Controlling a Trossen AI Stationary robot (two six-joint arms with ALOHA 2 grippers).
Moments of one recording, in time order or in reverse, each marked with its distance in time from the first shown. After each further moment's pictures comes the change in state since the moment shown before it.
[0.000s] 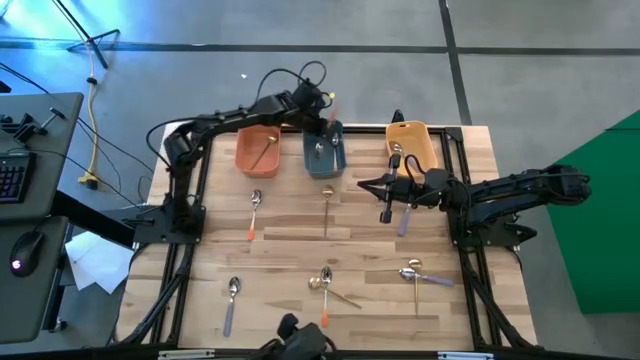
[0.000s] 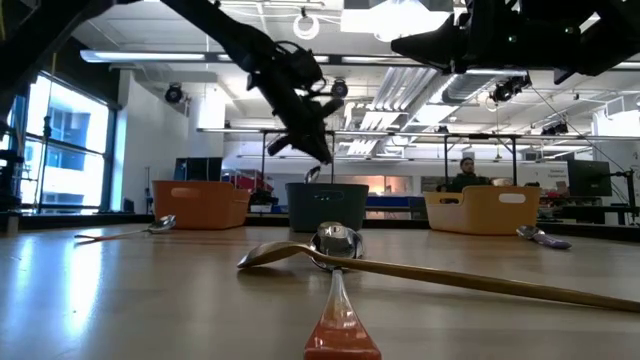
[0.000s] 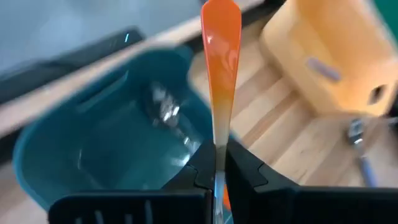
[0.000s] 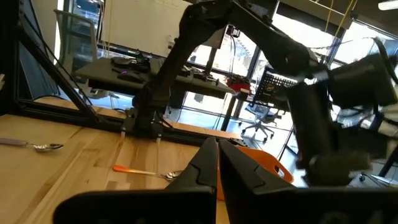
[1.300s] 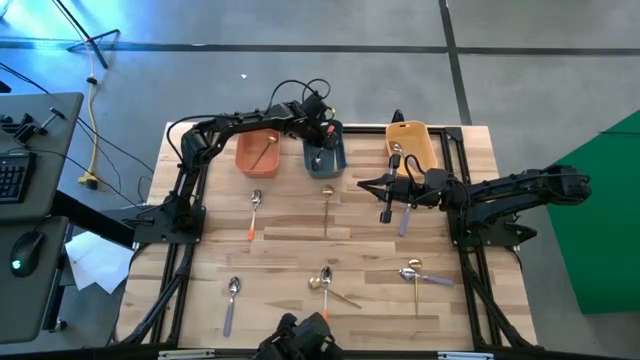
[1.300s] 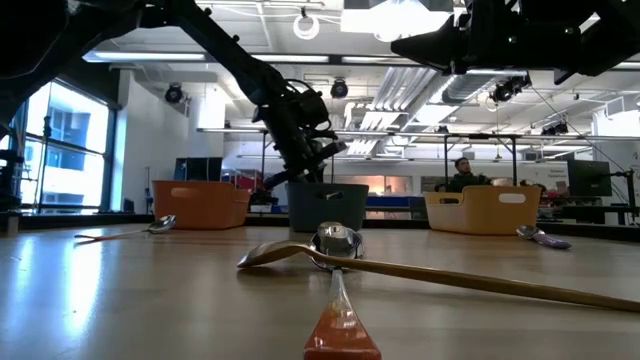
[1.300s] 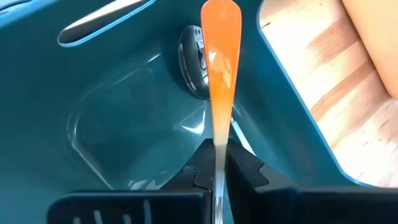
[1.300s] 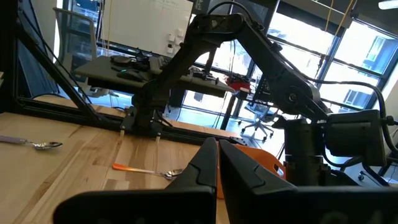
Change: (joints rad) left arm 0.020 0.149 0.005 -0.012 0.026 -0.037; right arm 0.000 0.000 0.000 -0.005 0.000 -0.003
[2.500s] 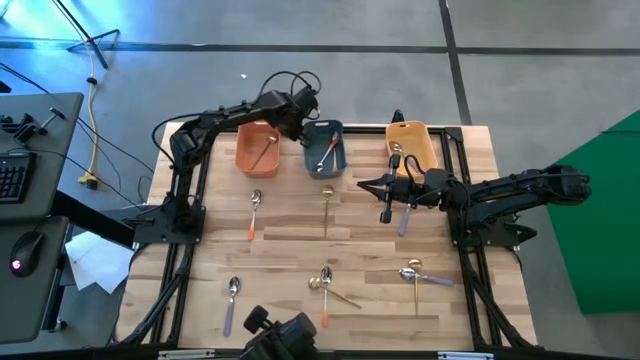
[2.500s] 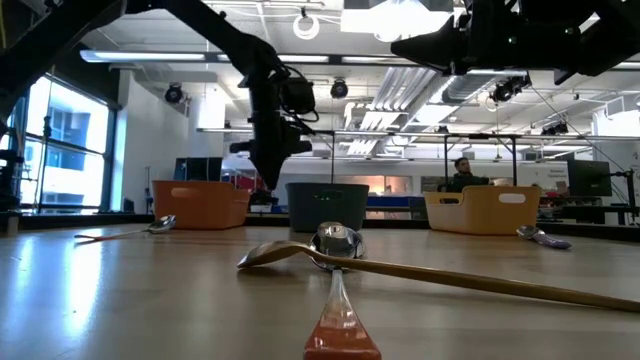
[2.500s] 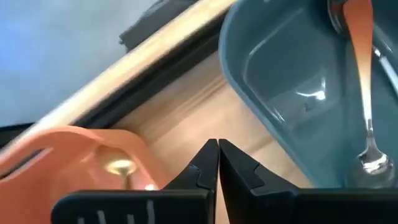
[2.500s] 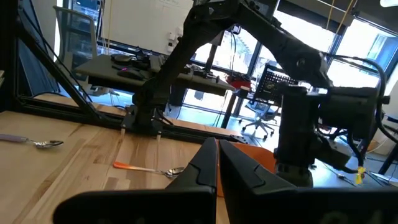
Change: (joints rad) left arm 0.032 -0.097 0.048 -0.394 -0.354 0.215; right arm 0.000 0.000 0.000 -0.007 0.000 0.003
